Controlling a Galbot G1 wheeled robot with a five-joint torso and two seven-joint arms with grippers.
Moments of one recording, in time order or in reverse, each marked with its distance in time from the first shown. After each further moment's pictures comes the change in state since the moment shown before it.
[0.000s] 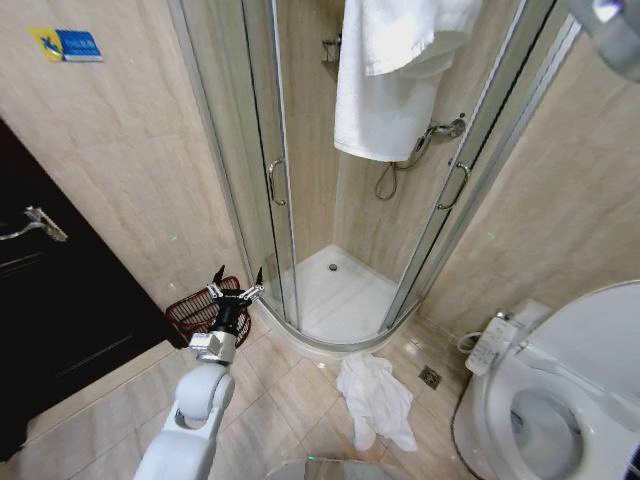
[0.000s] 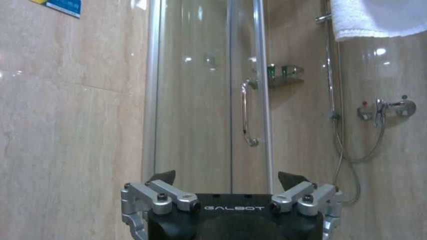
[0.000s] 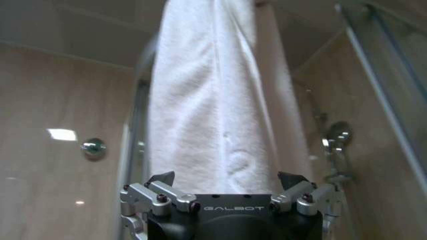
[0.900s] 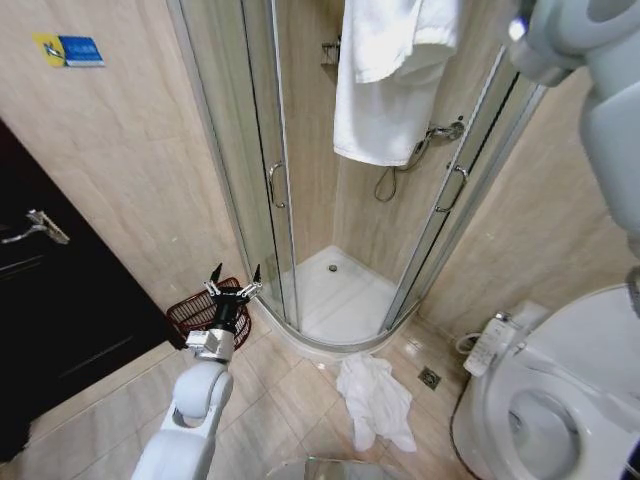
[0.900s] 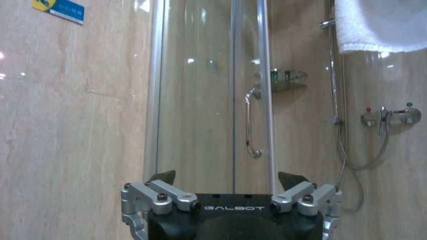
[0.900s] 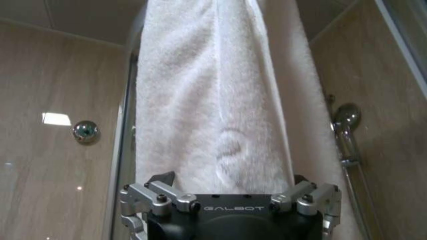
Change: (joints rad) left arm -0.012 -0.002 -0.006 -0.012 -0.009 0.027 -0.004; right arm -0.011 0.116 -0.053 -0.137 -0.077 -0.003 -0.055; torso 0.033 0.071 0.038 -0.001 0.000
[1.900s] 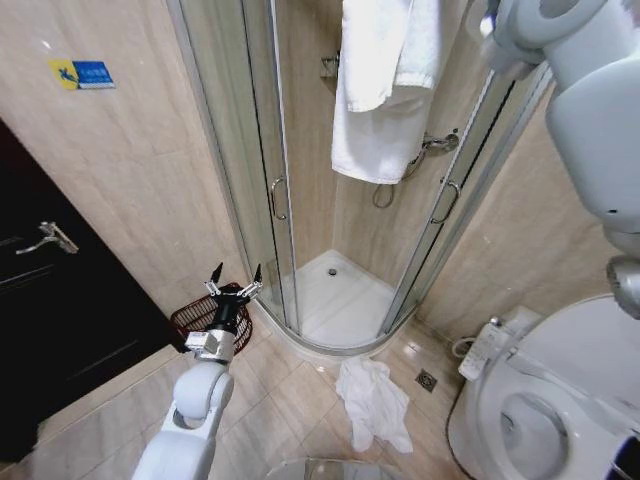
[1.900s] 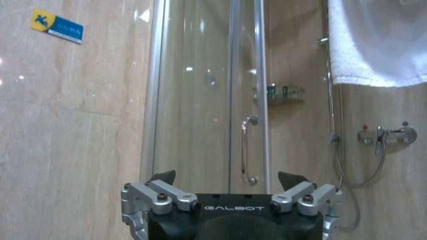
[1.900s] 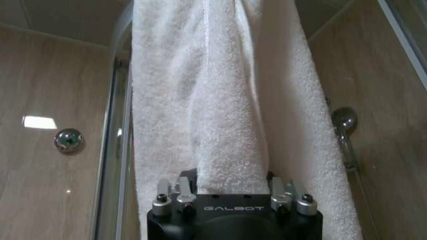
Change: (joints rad) left arm 0.008 -0.005 0.006 -0.014 -0.007 -0.023 0.004; right arm 0.004 0.032 -0.022 -0.067 -0.023 0.021 -0.001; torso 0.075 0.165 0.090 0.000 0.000
